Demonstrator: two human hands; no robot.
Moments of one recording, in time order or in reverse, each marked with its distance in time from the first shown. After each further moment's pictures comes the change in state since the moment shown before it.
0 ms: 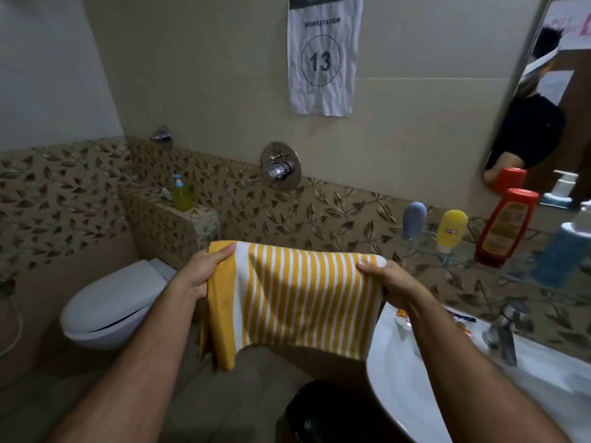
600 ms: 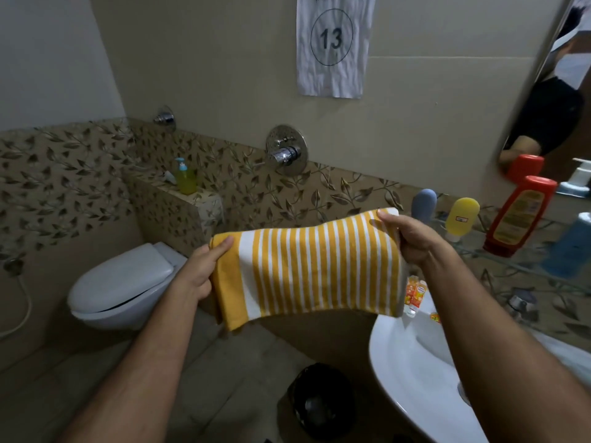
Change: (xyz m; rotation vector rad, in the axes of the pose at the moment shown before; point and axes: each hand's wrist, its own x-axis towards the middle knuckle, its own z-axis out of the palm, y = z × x) left_hand 0.001 -0.027 -0.013 -0.064 0.040 0.066; right_hand 0.010 -0.052 -0.011 0.159 -0.128 -0.019
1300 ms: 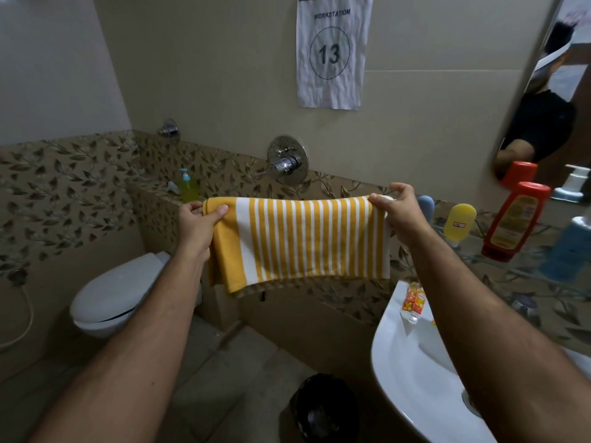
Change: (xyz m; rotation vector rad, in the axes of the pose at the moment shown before) left_hand 0.012 0.061 0.020 0.064 0.398 0.352; right_hand 0.021 -0.025 0.020 -0.324 0.402 -0.334
